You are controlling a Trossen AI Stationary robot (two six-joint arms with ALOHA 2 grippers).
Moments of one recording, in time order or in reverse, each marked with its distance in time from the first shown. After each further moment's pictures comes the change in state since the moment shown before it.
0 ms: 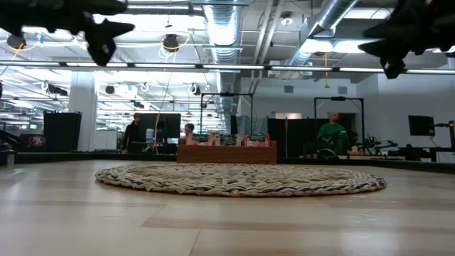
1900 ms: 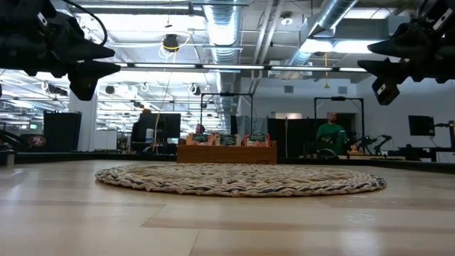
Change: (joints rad) left arm -0.093 -0.425 -0.337 -0.022 -0.238 0.072; right arm -0.006 -0.132 -0.298 0.306 -0.193 0.121
